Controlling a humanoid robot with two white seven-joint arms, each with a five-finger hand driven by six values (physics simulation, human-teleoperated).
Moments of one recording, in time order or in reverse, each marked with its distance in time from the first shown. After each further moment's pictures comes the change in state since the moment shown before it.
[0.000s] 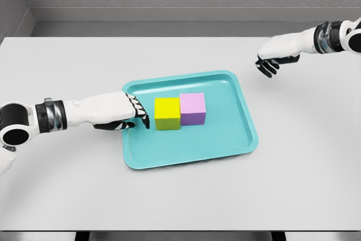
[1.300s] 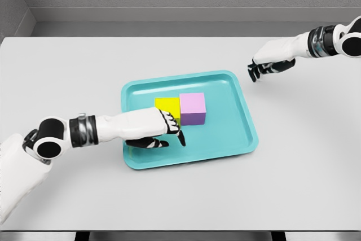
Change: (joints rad) left arm 0.040 -0.141 -0.063 -0.004 0.082 0.000 0.000; right arm 0.006 0.018 0.014 -0.007 -0.005 0.000 0.000
